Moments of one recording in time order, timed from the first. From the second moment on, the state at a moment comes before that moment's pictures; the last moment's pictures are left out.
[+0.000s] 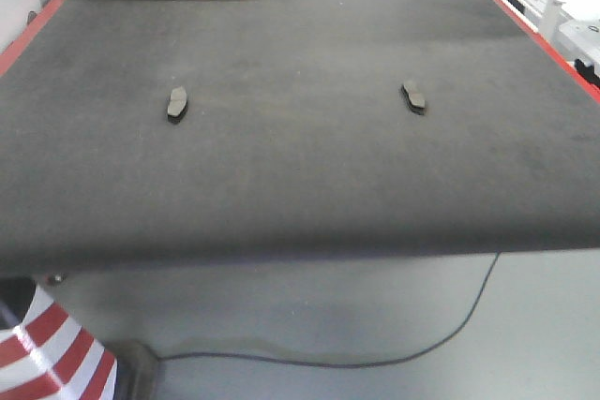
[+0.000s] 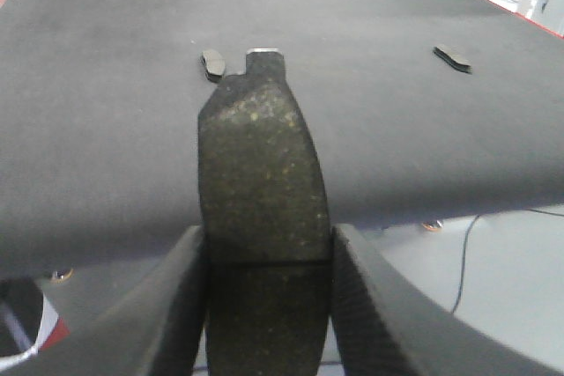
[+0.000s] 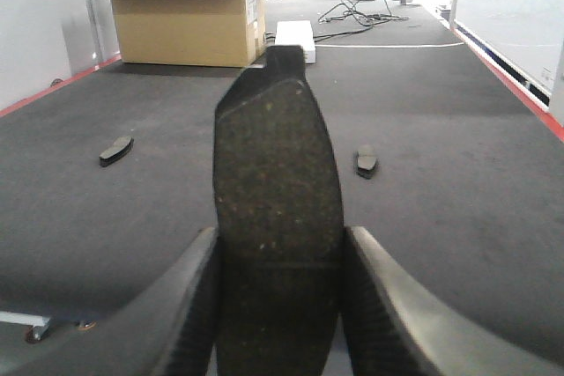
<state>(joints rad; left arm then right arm) -0.36 0.21 -0.42 0.28 0.61 -0.38 0.27 0.30 -0.40 -0.22 0.29 0.23</state>
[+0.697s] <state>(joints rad) -0.36 0.21 -0.42 0.28 0.61 -0.38 0.27 0.30 -0.40 -0.22 0.29 0.23</state>
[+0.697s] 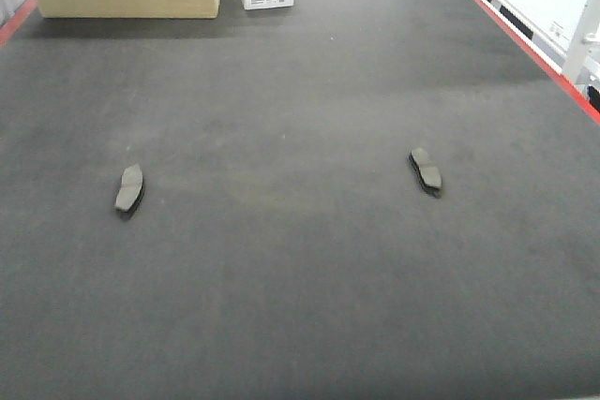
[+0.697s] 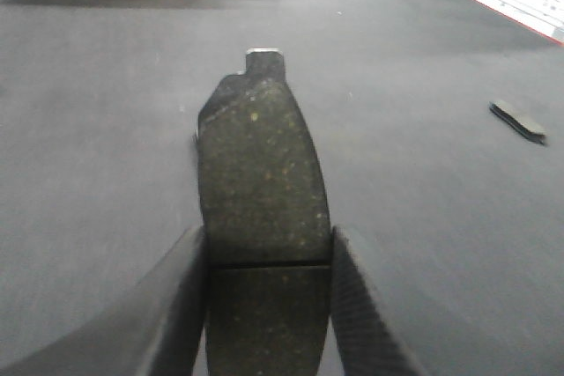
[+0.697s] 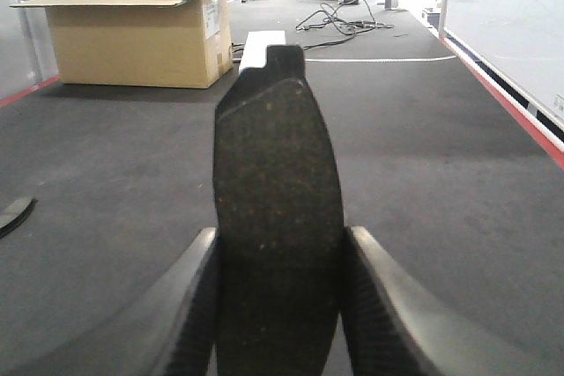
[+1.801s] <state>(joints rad) -0.36 0.21 -0.42 0.28 0.61 -0.38 0.27 0.30 -0.40 -0.22 0.29 0.23</state>
